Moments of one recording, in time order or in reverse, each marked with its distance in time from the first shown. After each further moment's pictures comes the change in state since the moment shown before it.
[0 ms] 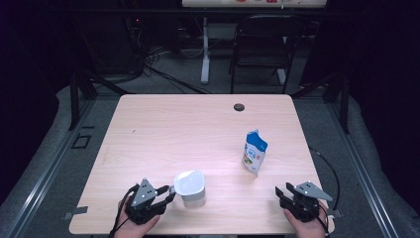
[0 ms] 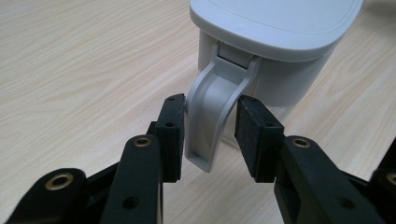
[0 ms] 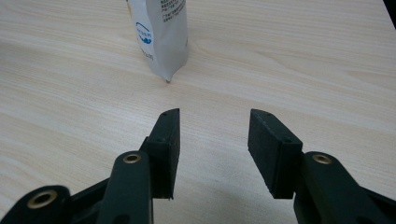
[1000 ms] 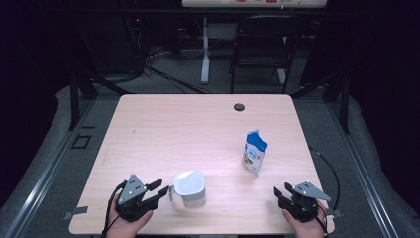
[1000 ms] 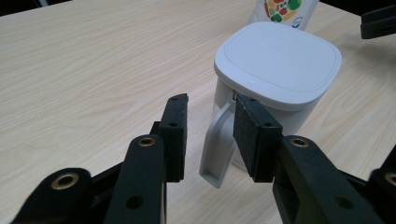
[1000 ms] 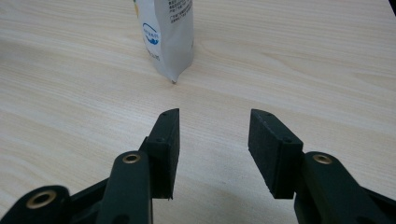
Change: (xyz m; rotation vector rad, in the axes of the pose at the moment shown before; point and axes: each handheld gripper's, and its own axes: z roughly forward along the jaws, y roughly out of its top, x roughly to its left) left arm 0.007 0.014 -0.025 -0.086 0.032 -0.055; right arm 0.004 0.001 0.001 0.000 0.009 -0.008
